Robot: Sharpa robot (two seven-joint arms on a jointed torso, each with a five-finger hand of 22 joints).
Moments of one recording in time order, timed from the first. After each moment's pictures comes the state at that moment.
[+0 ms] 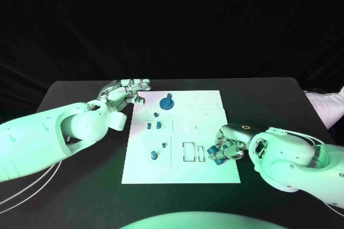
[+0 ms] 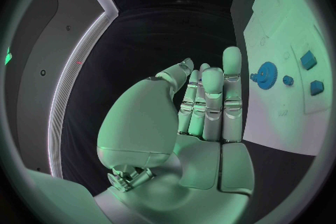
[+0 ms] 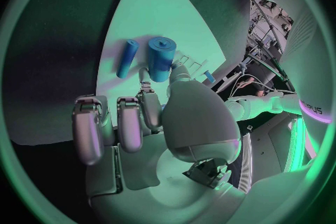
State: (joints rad) left arm 1.18 -0.88 -0.02 1.53 0.07 -0.21 0.33; left_hand 1.34 -0.09 0.40 -0.04 0.09 1.01 0.18 0.13 0.08 1.10 0.10 0.26 0.12 1.25 0.02 1.10 0.60 0.16 1.23 0.11 0.59 0.91; right arm 1.09 -1.08 -0.09 1.98 -1.59 -0.13 -0.59; right_hand 1.23 -0.05 -0.15 0.29 0.21 1.04 0.09 0.29 0.23 1.42 0.02 1.33 1.31 1.46 -0.04 1.51 1.31 0.03 1.47 0.07 1.53 1.31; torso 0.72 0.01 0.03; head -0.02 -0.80
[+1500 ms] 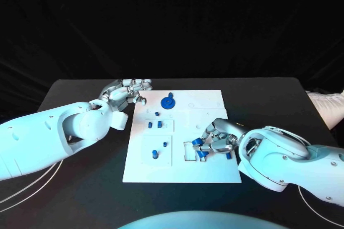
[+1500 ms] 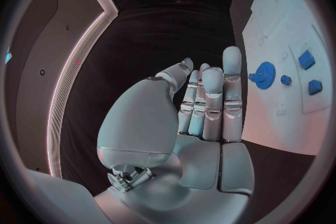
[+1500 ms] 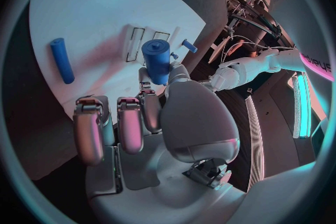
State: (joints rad) left arm 1.17 -0.88 -0.02 1.52 0.06 -0.21 0.32; left_hand 1.34 -0.09 0.39 -0.04 0.09 1.01 0.17 0.13 0.08 1.10 0.10 0.27 0.12 1.25 0.02 1.10 0.60 0.16 1.23 0.11 0.59 0.91; right arm 1.11 -1.01 -0.09 2.00 -1.31 -0.35 -0.59; right_hand 1.27 0.03 -0.15 0.29 0.43 1.06 0.08 0.31 0.27 1.44 -0.01 1.32 1.31 1.47 -0.07 1.51 1.31 0.03 1.47 0.05 1.53 1.31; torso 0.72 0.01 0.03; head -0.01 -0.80
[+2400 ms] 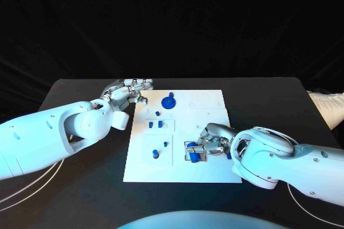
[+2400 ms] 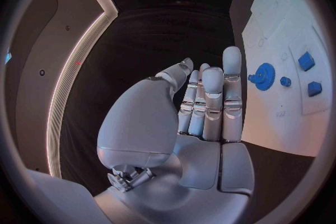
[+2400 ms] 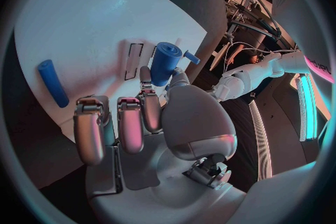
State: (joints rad) left arm 1.17 -0.88 -0.02 1.53 0.06 -0.21 0.32; left_hand 1.34 -0.09 0.39 -0.04 0.09 1.01 0.17 0.13 0.08 1.10 0.10 0.27 0.12 1.25 0.02 1.10 0.60 0.16 1.23 0.11 0.59 0.91; right arm 1.09 -0.94 -0.09 1.95 -1.29 -0.28 -0.61; right_hand 1.19 0.12 -0.23 0.29 0.26 1.08 0.07 0.33 0.37 1.44 -0.01 1.32 1.41 1.46 -0.08 1.51 1.31 0.03 1.47 0.04 1.54 1.31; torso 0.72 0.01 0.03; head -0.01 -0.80
